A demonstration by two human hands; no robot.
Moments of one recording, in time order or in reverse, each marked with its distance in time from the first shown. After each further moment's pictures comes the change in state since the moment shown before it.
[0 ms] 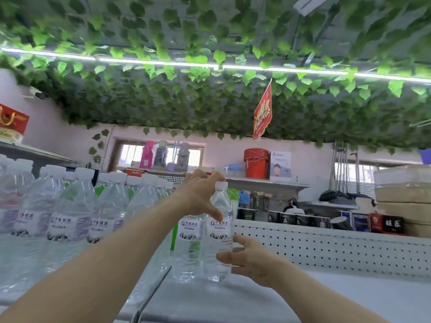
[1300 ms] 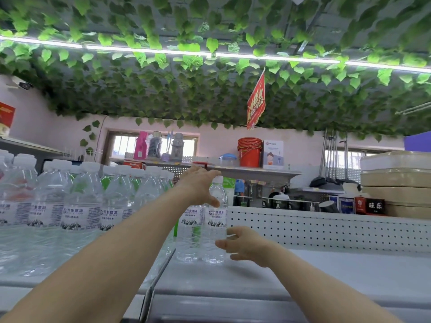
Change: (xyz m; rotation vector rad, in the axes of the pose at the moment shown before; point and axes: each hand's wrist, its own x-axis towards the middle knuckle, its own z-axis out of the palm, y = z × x) left_hand -0.012 0.013 -0.009 0.139 -0.099 -0.047; right_hand 0.002 0.002 0.010 -0.347 0.113 0.106
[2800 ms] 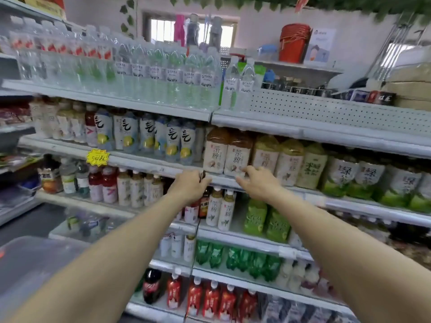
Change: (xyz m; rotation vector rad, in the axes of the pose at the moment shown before) left_hand -0.480 0.091 0.042 -0.436 -0.235 -0.530; right_hand -0.393 0.050 0.129 -0.782 0.000 -0.057
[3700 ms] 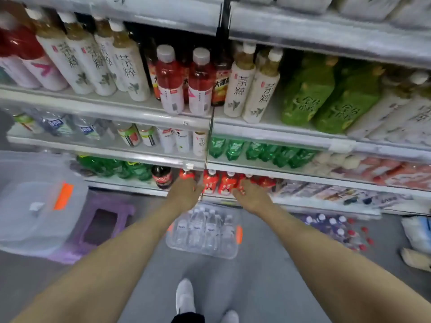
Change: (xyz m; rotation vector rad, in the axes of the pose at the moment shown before) left_hand -0.036 -0.255 0.274 -0.023 -0.661 -0.334; right_hand -0.005 0.052 0.424 0.249 -0.639 0.441
